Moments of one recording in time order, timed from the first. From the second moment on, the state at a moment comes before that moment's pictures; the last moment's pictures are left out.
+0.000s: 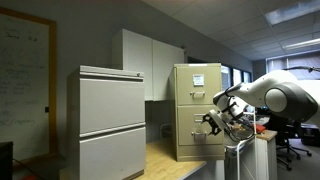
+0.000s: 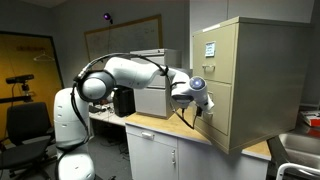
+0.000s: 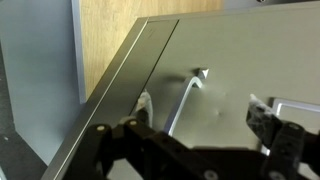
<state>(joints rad) -0.30 0.12 -0.29 -1.87 1.02 2.43 0.22</state>
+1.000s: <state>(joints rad) -0.34 0.34 -0.28 -1.71 1.06 2.35 0.23</state>
